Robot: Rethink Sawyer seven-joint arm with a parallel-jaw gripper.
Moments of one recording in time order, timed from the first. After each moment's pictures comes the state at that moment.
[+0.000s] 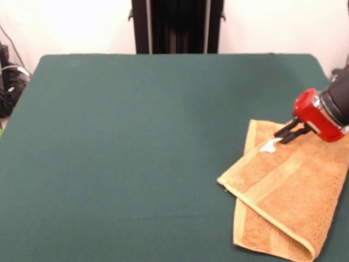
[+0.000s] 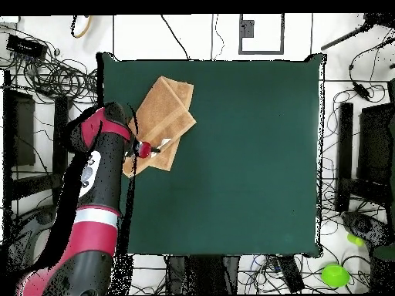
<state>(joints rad) 0.46 0.10 -0.52 0.69 -0.01 1.20 2.43</state>
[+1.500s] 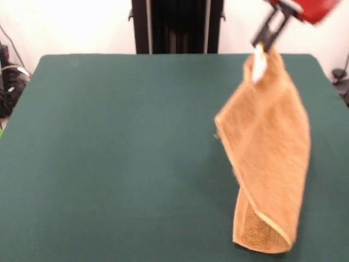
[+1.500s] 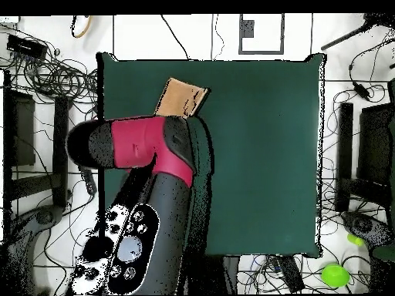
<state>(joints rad) 0.33 -0.55 -0.45 1.25 -0.04 0.91 2.43</state>
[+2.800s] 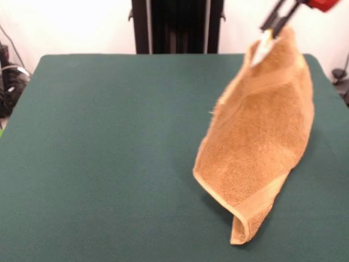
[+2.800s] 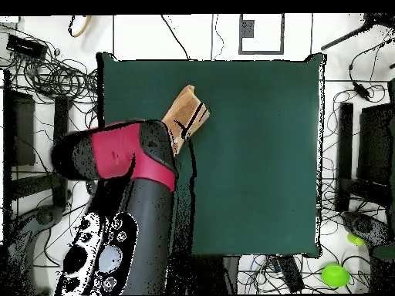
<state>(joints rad) 0.34 -0.60 -0.38 1.30 -0.19 0.95 2.43</state>
